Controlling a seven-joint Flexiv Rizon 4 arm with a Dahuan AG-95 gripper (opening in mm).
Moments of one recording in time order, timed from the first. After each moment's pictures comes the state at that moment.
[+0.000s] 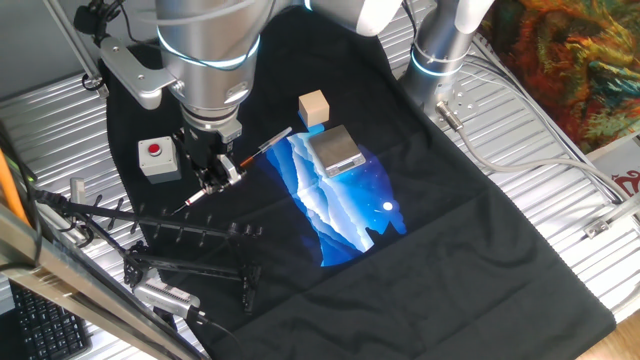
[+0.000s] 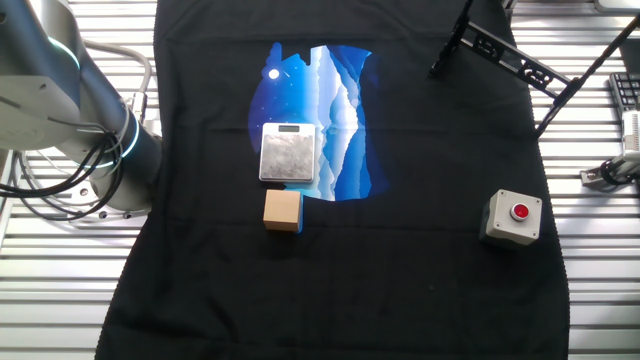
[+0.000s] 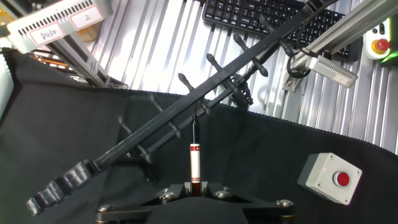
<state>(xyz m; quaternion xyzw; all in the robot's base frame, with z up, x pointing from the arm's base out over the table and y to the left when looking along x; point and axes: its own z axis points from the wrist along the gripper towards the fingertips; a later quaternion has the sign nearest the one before) 0.621 0.182 0.337 -0.14 0.99 -0.03 0.09</state>
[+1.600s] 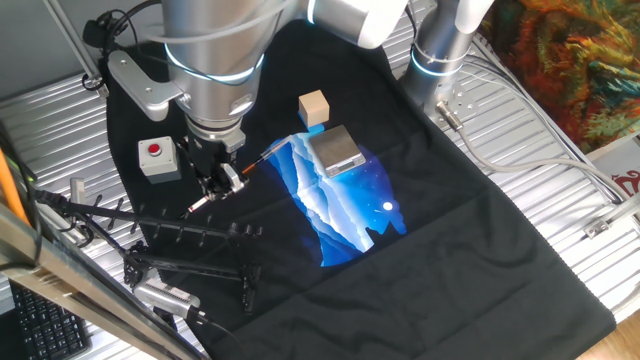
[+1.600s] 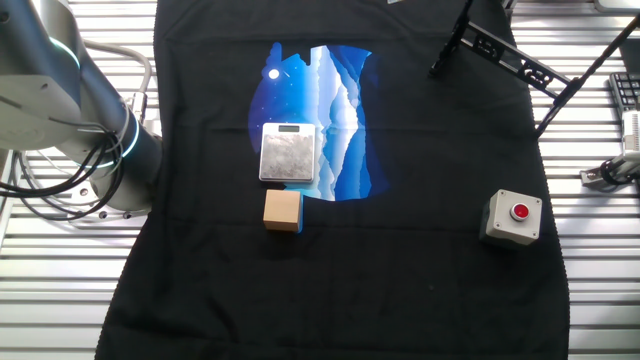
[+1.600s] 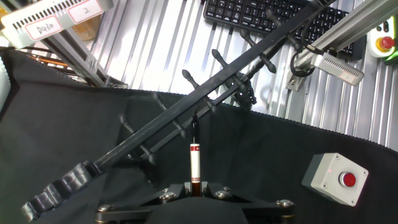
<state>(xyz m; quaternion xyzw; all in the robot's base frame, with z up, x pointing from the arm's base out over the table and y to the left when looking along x) 0.620 0.185 0.323 -0.14 0.98 -0.03 0.10</state>
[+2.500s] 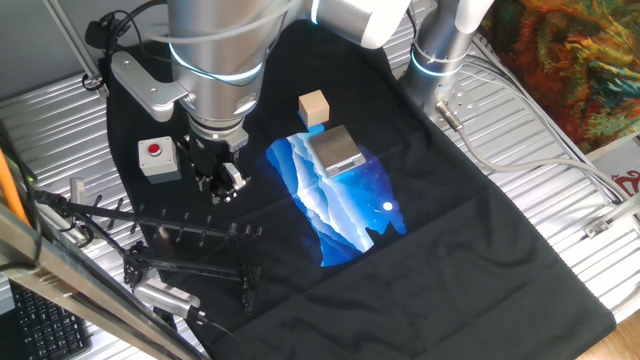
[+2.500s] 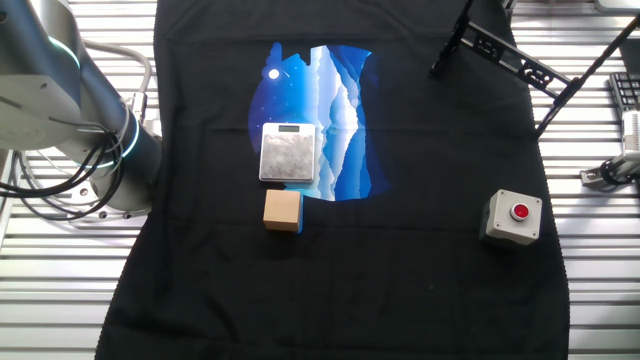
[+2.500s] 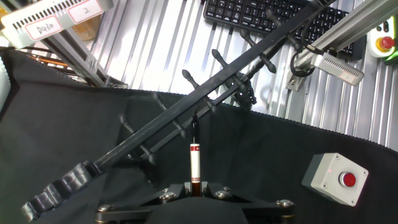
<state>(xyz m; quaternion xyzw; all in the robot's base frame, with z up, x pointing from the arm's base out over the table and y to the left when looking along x) 0.620 0.185 0.323 -0.16 0.98 -0.04 0.10</state>
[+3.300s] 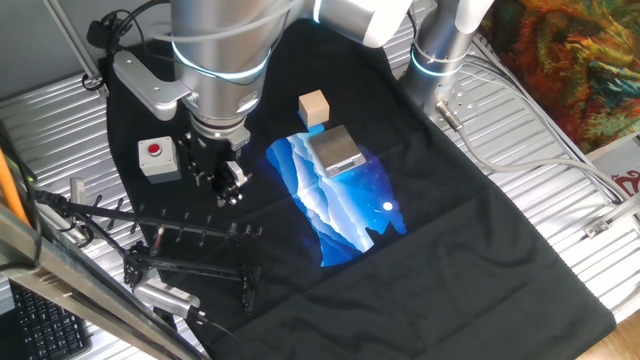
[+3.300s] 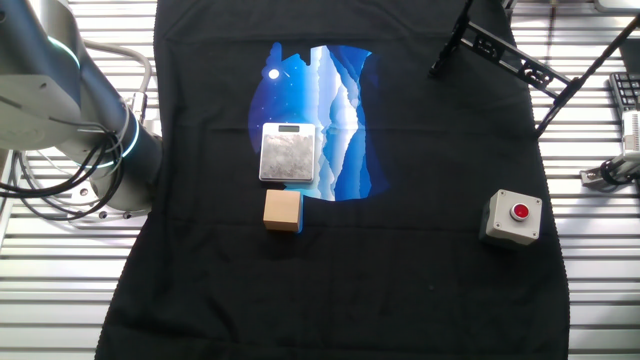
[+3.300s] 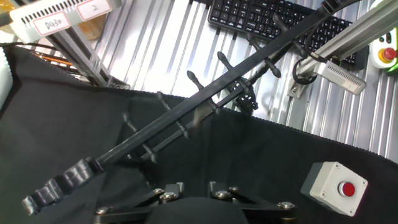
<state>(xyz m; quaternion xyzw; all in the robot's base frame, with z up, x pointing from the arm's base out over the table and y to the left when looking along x) 0.615 0.183 0.325 -0.17 0.98 -0.03 0.10</state>
